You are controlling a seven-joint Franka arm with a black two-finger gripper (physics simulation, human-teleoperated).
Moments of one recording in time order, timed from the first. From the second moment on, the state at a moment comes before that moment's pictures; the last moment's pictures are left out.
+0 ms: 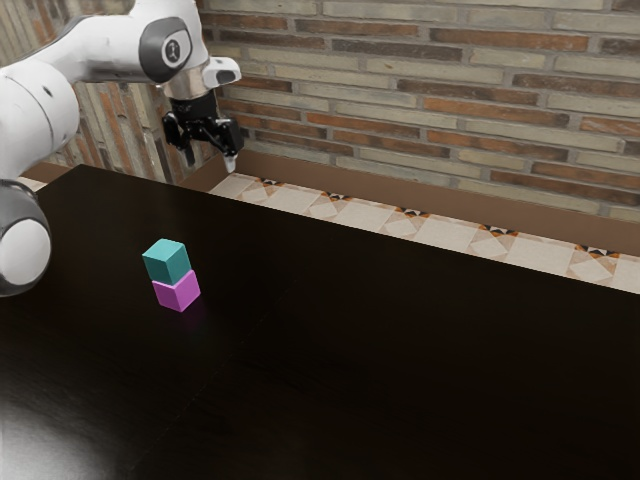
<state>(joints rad) 0.12 0.60 0.04 -1.04 -0.03 1.67 0.07</state>
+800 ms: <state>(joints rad) 0.25 0.58 0.02 -1.41 -0.01 2.03 0.21</state>
